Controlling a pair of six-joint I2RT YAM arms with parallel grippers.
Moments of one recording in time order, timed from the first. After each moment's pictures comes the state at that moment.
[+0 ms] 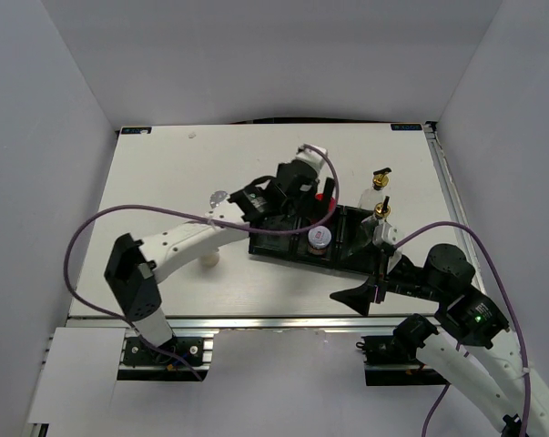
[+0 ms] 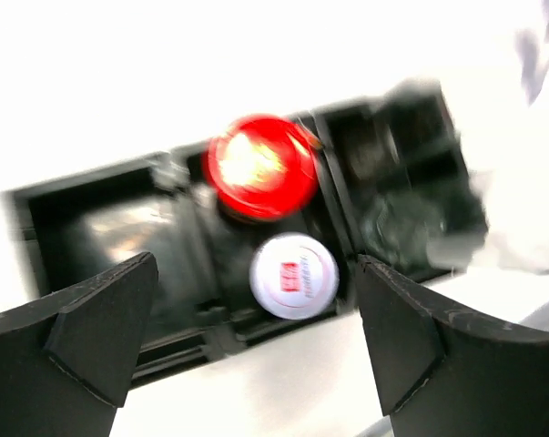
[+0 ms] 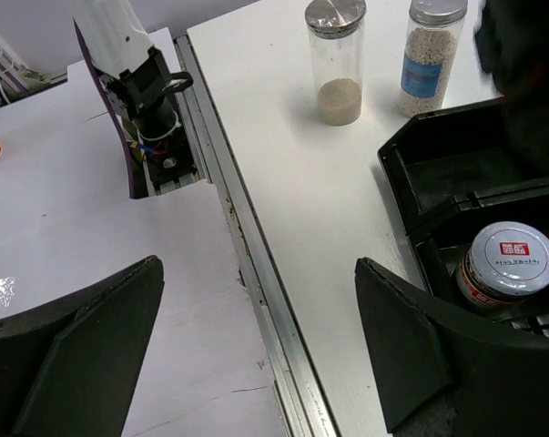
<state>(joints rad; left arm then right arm) -0.96 1.72 1.53 -0.43 -0.27 -0.35 0.67 0.37 0.69 -0.50 -0.64 0.07</state>
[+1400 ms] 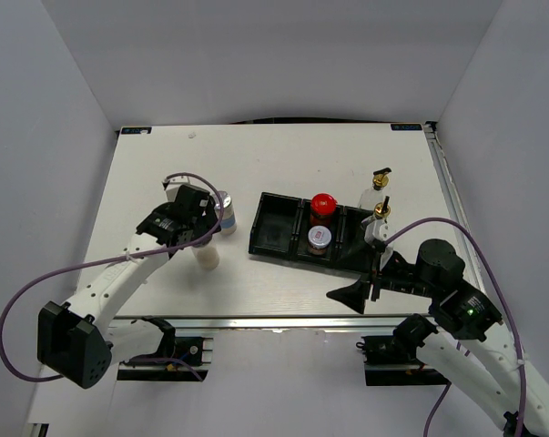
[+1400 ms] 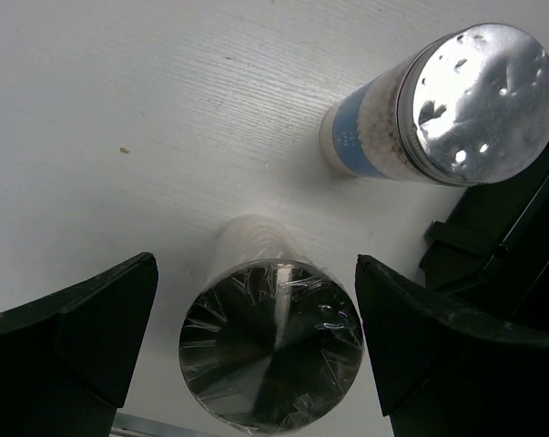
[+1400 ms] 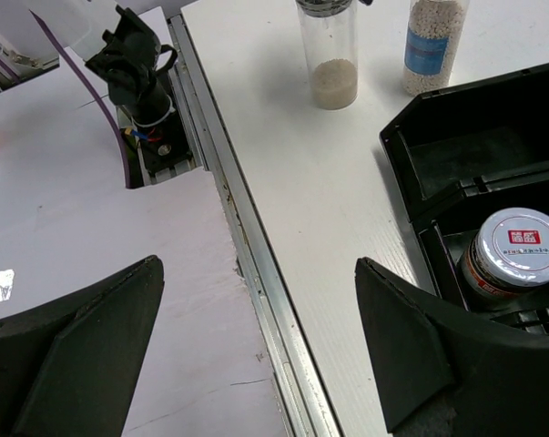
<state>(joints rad) -0.46 1.15 0.93 -0.69 -0.46 -0.64 0.68 0.42 0.67 -0.49 -0.64 0.06</state>
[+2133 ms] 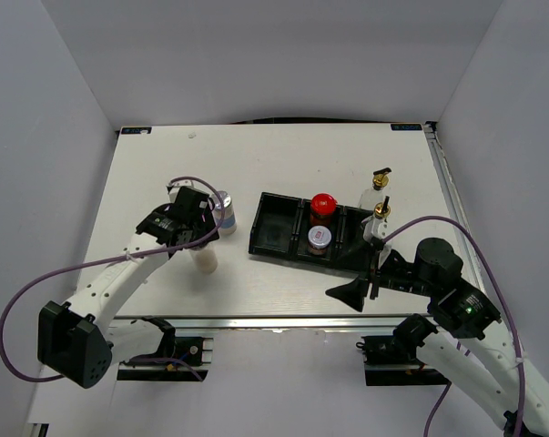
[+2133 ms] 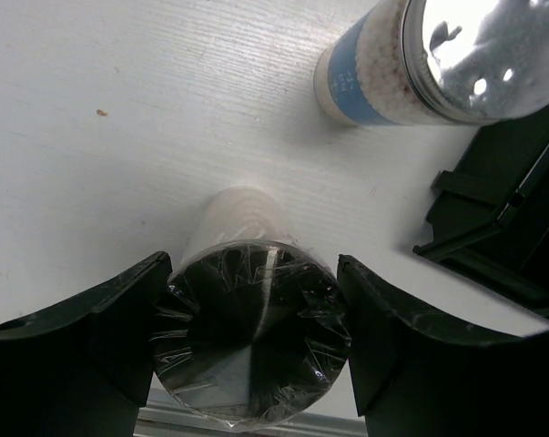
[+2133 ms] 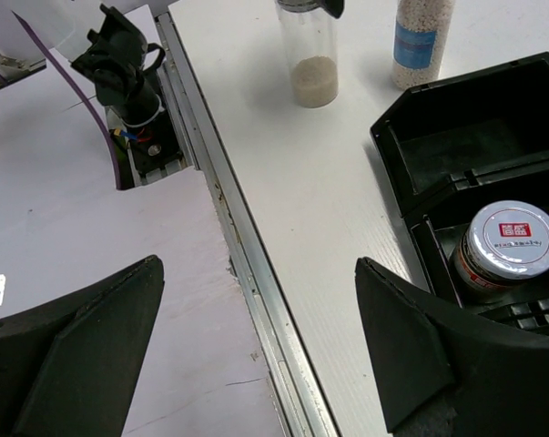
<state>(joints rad) -0.45 1.16 0.92 -0.74 -0.35 -0.62 0.68 0.43 0.67 -0.49 -0.61 0.06</state>
